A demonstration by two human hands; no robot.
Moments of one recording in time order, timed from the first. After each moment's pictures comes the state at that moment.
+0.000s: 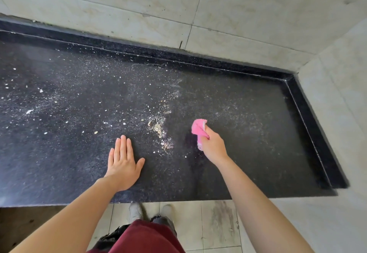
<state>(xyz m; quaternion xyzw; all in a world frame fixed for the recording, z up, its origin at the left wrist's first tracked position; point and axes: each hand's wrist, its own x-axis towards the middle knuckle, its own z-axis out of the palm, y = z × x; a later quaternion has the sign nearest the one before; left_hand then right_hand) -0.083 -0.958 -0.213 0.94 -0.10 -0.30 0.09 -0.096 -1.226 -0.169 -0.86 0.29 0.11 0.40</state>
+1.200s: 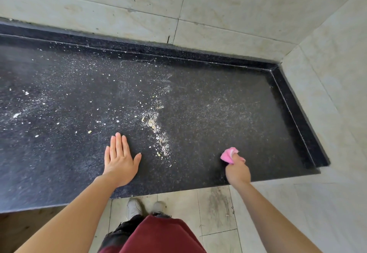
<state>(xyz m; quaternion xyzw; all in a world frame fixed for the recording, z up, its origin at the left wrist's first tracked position) -0.084 -0.957 -0.215 0.95 -0.11 -0.29 0.09 -0.210 -1.258 -0.169 -0.79 0.52 0.14 0.29</state>
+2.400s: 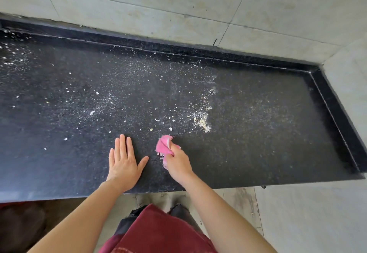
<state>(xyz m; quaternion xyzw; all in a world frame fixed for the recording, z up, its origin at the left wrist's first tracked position) -0.062 -0.798 -0.223 0.97 -0.08 -0.21 0.11 -0.091 -0.956 -0.175 -0.78 0.30 0.23 0.49</state>
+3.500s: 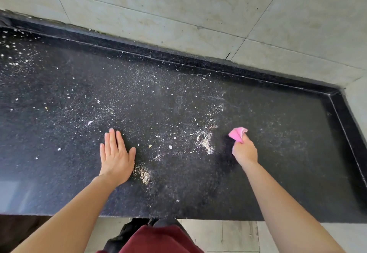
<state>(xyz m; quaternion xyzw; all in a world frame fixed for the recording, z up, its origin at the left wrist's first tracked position) 0.000 -0.811 -0.222 0.97 0.03 -0.20 0.16 -0.028 -1.160 -0.169 -0.85 0.43 0.11 0.29</state>
